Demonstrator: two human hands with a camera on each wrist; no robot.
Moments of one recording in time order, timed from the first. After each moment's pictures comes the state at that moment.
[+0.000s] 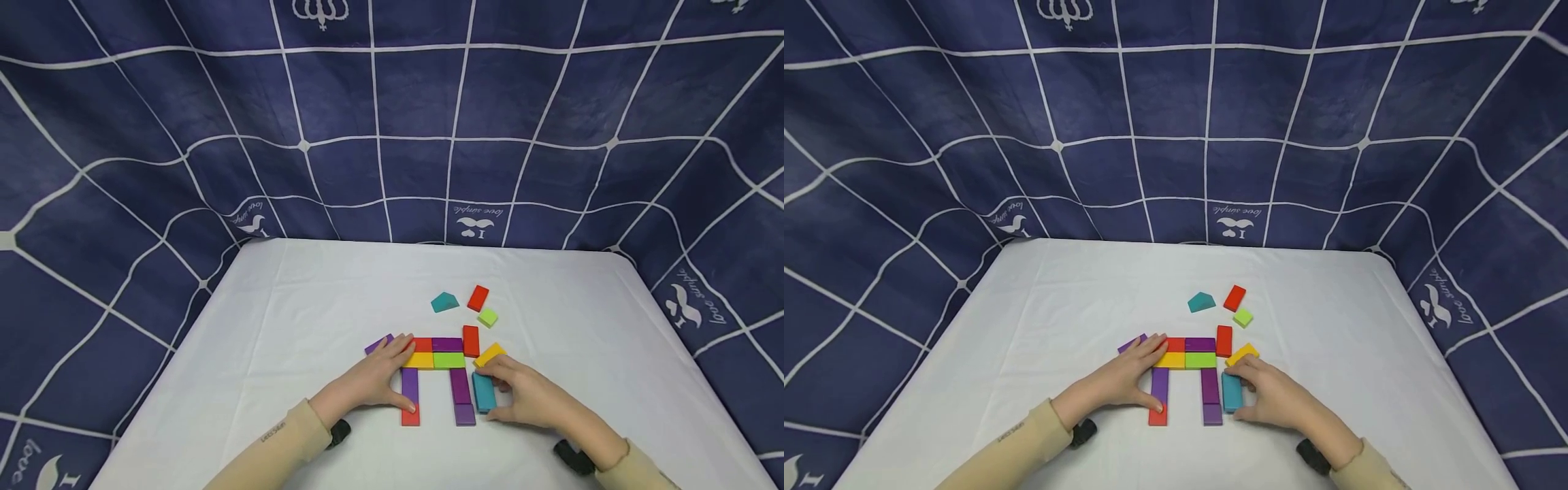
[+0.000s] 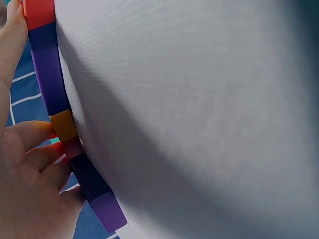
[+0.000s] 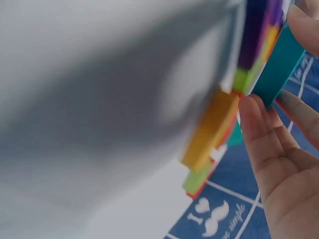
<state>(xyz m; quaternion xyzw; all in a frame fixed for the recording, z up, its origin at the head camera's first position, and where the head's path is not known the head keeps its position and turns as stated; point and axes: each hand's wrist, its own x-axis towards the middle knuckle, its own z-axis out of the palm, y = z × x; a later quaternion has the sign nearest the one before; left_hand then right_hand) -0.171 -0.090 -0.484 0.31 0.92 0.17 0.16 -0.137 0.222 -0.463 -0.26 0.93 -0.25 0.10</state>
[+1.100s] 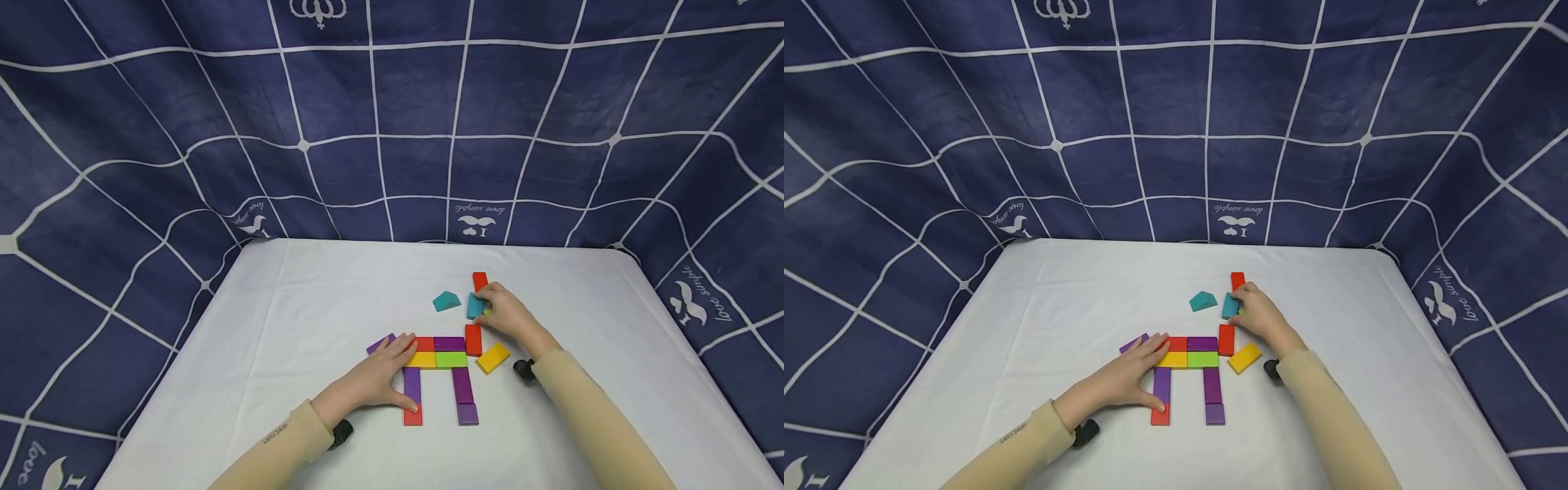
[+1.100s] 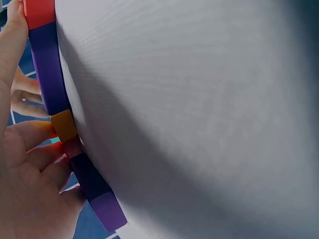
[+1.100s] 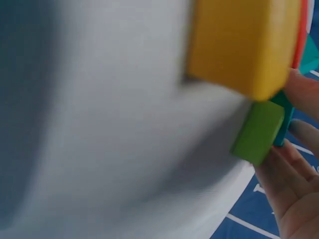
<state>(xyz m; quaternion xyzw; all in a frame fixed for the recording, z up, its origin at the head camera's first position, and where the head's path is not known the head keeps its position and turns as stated) -0.172 -0.088 -0.485 0.31 0.92 0.16 0.15 -0.269 0.208 -0.472 -0.11 0.96 -0.24 0.09</state>
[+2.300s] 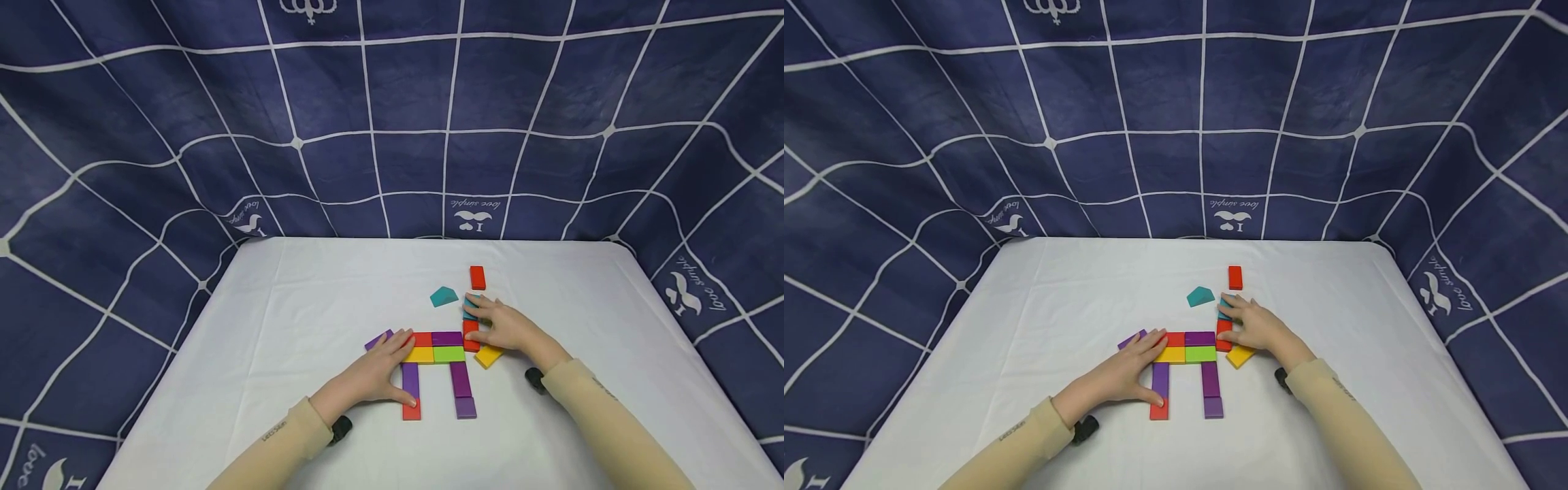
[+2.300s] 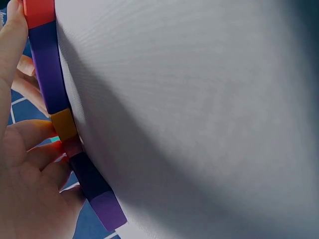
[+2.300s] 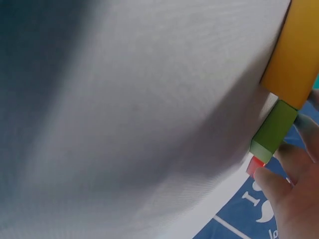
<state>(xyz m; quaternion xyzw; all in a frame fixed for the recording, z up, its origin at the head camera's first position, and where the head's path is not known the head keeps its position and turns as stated) -0.174 -0.087 -0.485 0.31 0.92 0.17 0.16 -0.241 0.217 -0.478 -0.23 0.95 -0.20 0.12</state>
